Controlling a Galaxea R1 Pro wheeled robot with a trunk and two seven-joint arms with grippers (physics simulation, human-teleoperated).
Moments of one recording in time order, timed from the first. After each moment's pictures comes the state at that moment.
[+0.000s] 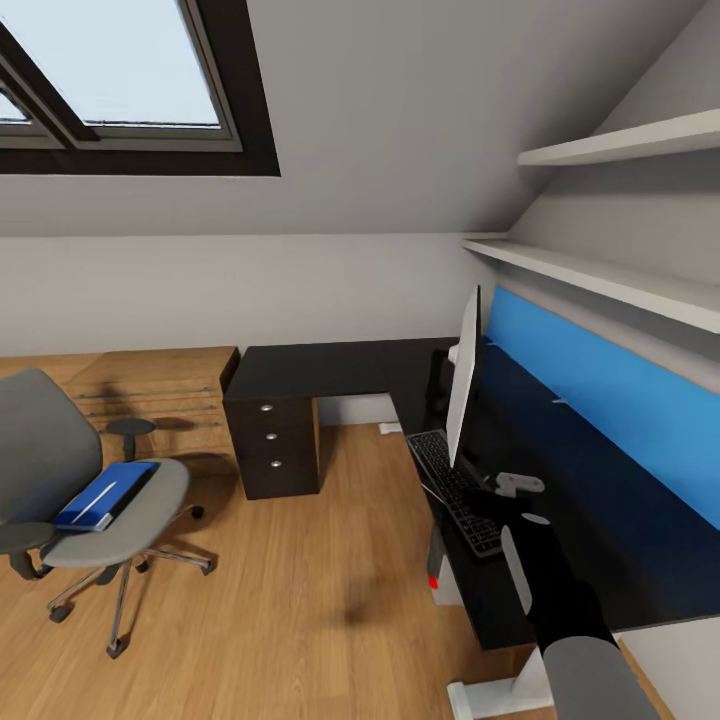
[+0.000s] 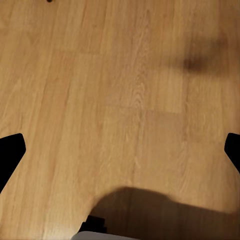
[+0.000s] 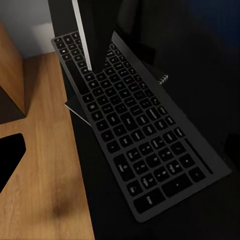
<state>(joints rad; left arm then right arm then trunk) -0.32 -0.04 -0.01 -0.02 0.20 -0.47 0.06 -0.57 0.07 -0.22 -1.01 0.09 0.43 -0.02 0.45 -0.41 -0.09</state>
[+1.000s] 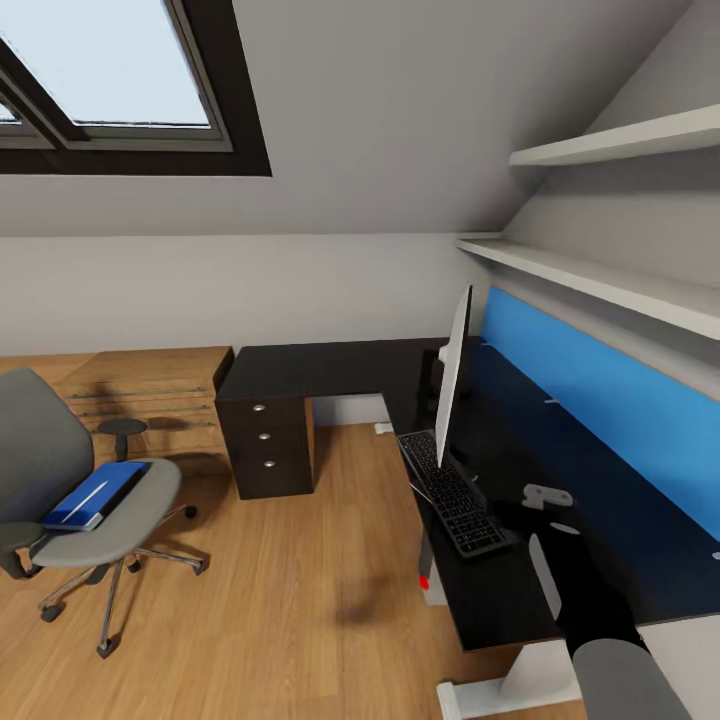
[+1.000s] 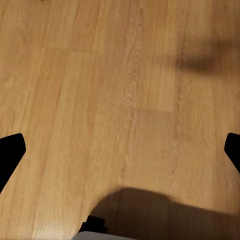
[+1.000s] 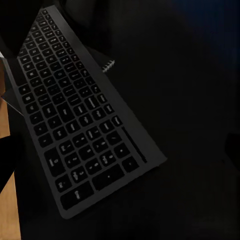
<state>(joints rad) -0.32 -0.04 -0.01 -0.02 0.21 -0.48 0.06 -0.57 -0.02 -0.26 -0.94 0.05 0.42 -0.01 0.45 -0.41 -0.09</state>
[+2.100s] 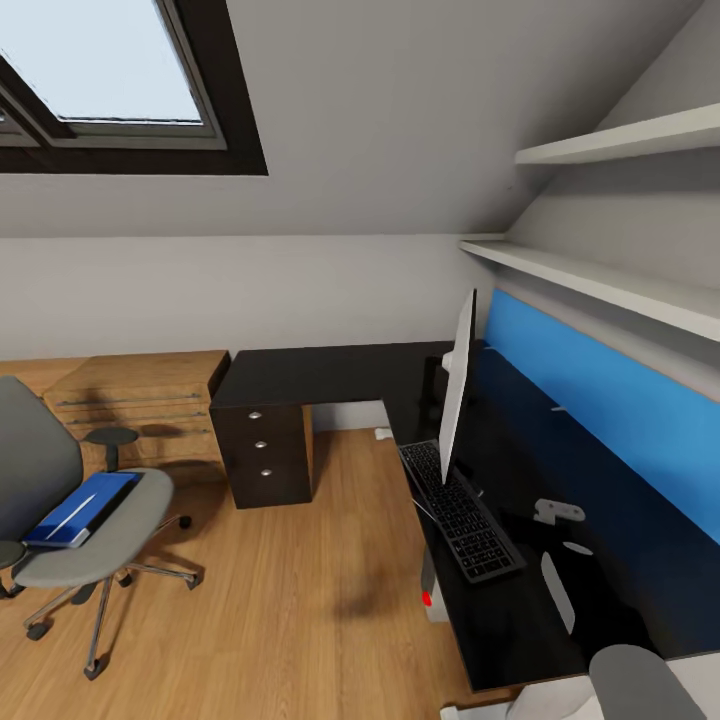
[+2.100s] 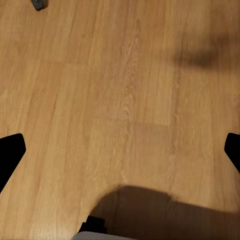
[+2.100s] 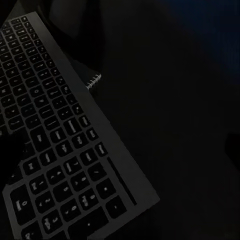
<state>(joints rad) -0.32 -0.04 -0.01 -0.02 0.21 -0.48 0.06 -0.58 -0.08 -0.26 -0.79 0.02 0.26 0.01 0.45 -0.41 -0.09</state>
